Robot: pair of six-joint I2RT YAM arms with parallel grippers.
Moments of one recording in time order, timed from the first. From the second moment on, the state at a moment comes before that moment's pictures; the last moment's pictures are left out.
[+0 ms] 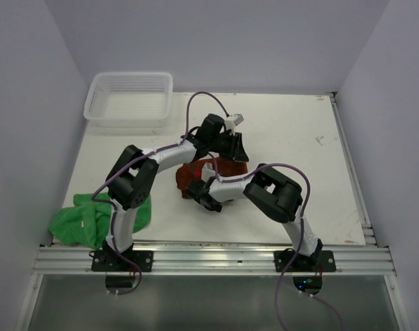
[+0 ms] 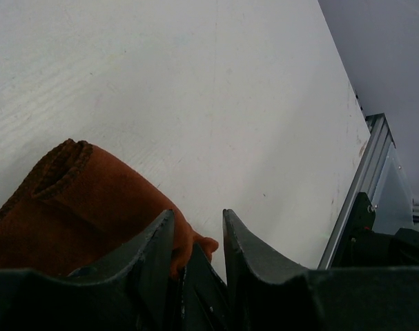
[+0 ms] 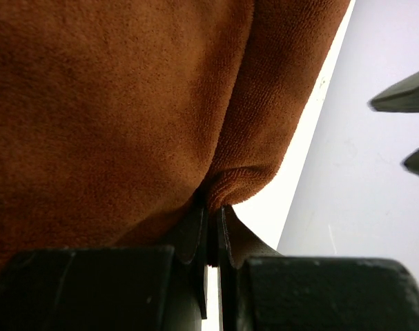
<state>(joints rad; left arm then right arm) -0.67 2.05 1.46 -0.01 0.52 -0.48 1.03 2.13 1.24 -0.72 1.09 0.25</state>
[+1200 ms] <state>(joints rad) -0.63 2.19 1.45 0.04 0.54 -0.46 1.02 1.93 1.03 -0.50 1.01 0.29</state>
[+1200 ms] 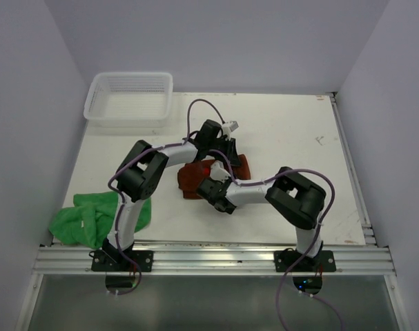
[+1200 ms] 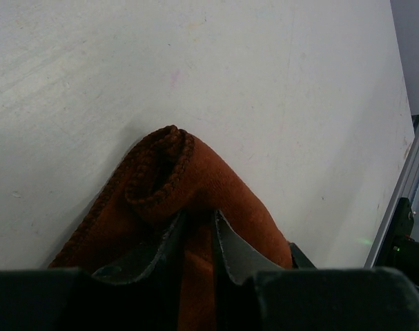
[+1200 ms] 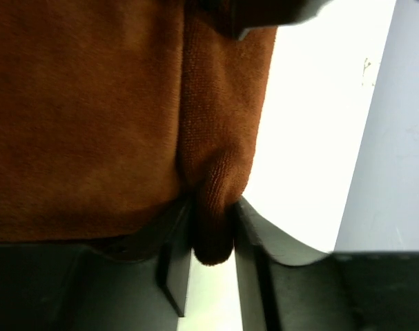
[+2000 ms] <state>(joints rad) -0.62 2.20 1.44 0.04 0.52 -0.47 1.03 1.62 0.85 -0.36 0.86 0.57</state>
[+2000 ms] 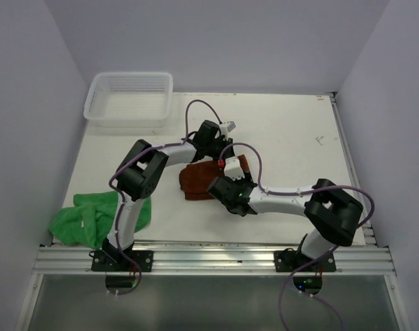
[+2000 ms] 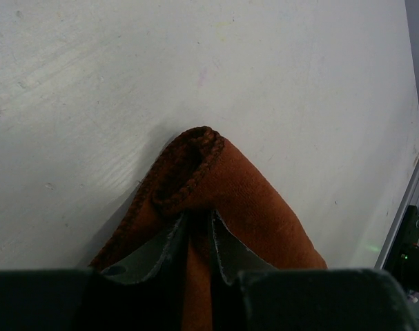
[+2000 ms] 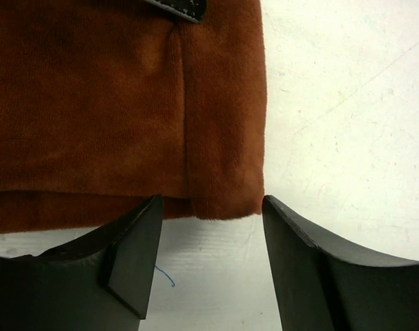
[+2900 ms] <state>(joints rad) -0.62 2.20 1.43 0.06 0.52 -0.47 0.49 1.35 0.55 -0.02 0.11 0.77</state>
